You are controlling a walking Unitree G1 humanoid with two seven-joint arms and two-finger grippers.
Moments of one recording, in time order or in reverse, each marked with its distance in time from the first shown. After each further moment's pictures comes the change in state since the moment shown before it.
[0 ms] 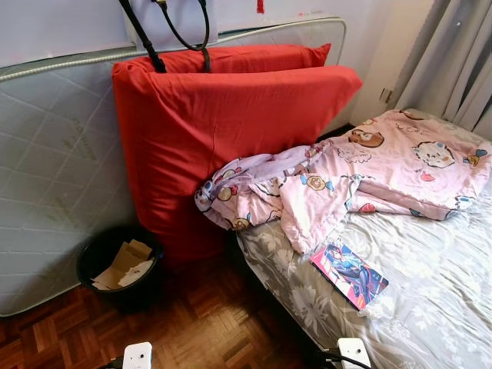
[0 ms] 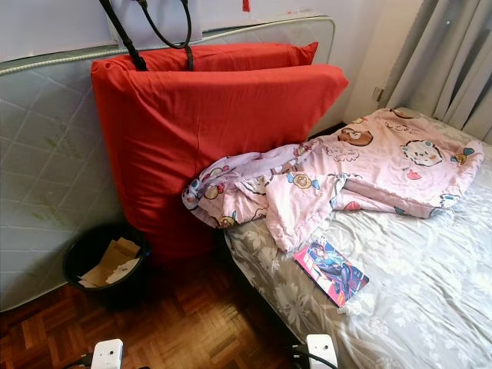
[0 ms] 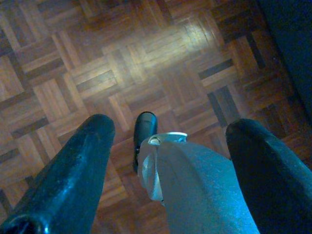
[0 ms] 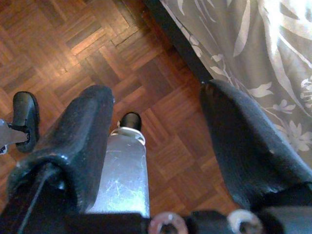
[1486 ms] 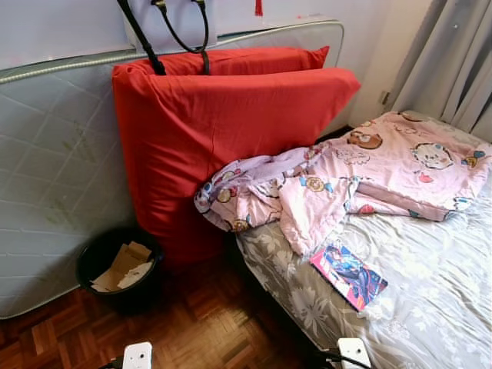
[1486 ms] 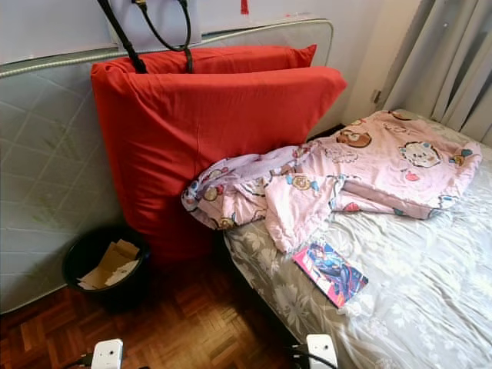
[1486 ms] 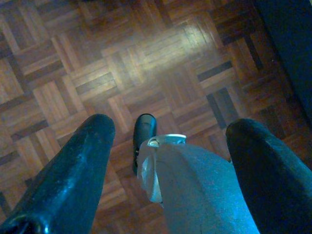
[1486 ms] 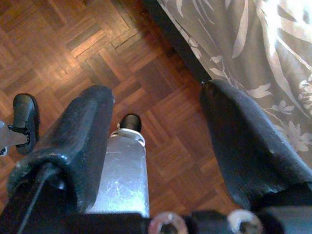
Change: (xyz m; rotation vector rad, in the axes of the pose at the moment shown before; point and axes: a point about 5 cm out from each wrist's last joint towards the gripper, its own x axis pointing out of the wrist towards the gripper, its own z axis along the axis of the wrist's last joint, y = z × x) left arm 0.000 0.000 0.000 0.000 0.000 0.000; right arm 0.000 0.000 0.000 0.000 0.000 0.000
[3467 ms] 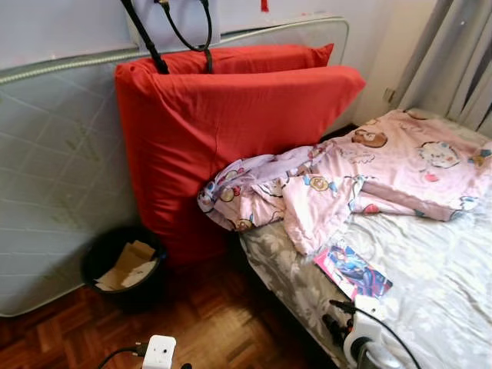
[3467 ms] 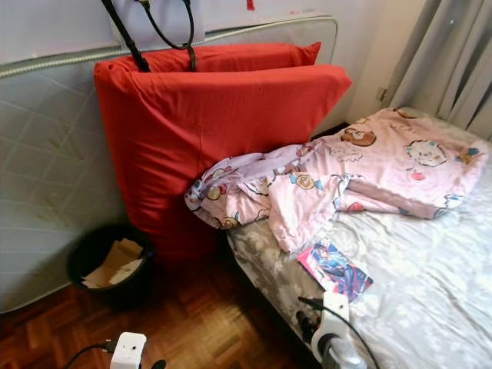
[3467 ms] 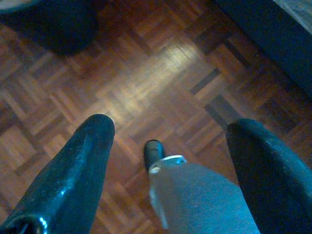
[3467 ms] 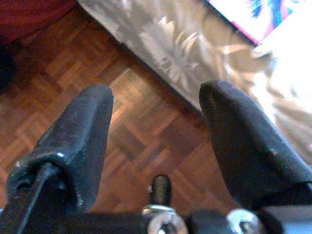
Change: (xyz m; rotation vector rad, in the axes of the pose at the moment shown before) left arm -0.002 -0.024 0.006 0.272 -0.128 -0.106; right arm 0.003 -0.010 0.067 0.223 -0.223 0.026
